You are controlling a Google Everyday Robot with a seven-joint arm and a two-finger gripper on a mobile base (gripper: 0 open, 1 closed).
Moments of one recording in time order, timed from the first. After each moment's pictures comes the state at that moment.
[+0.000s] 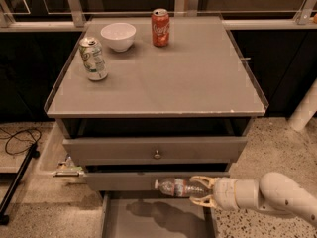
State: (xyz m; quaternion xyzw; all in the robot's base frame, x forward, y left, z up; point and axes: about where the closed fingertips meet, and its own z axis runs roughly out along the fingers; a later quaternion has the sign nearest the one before) arm 0.443 -0.147 0.515 -0.66 0.60 0.15 0.43
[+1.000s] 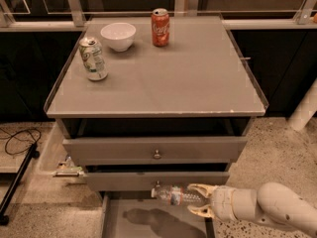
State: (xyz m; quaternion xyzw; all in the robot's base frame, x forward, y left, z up) arm 0.412 -0.136 0.521 -0.67 0.60 0.12 0.41
